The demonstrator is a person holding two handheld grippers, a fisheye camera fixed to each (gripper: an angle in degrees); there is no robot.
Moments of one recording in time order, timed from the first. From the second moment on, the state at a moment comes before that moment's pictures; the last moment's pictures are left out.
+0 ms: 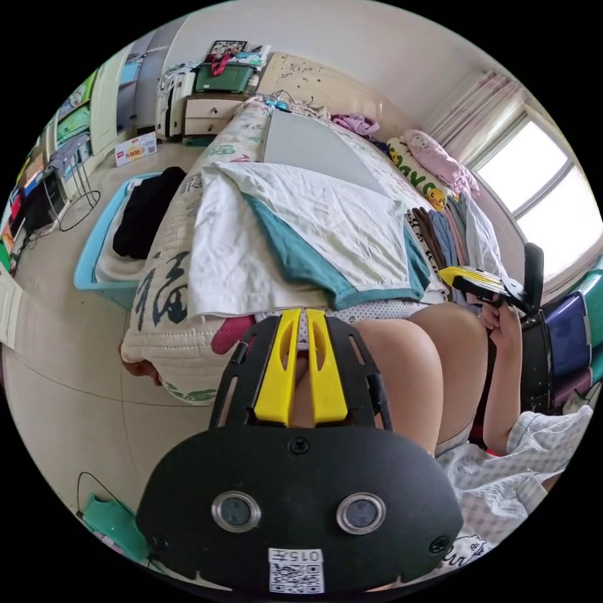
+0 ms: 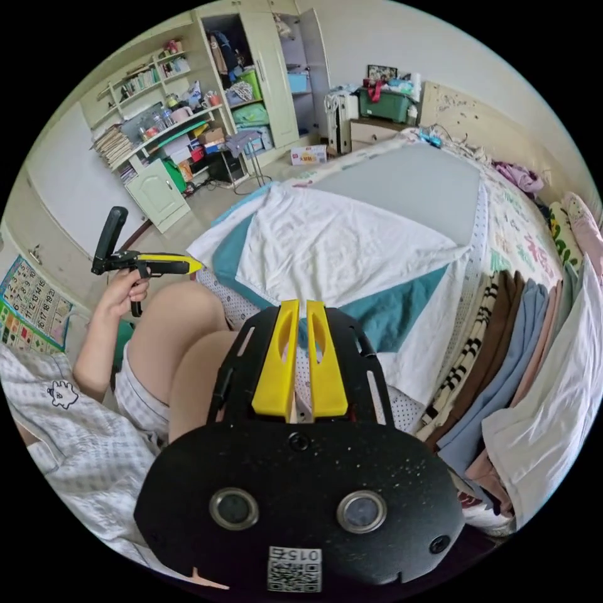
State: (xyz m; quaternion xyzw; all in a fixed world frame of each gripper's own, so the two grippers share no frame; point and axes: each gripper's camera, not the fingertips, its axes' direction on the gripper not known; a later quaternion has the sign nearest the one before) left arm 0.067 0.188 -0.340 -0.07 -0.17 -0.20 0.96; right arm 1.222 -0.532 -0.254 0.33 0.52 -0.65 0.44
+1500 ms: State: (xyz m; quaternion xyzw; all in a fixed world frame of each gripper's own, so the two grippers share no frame) left arm -0.244 0.023 -0.262 -0.07 -0.19 -0.34 0.92; right arm 1.407 -0.859 -0.079 0.15 0.75 -0.60 0.22
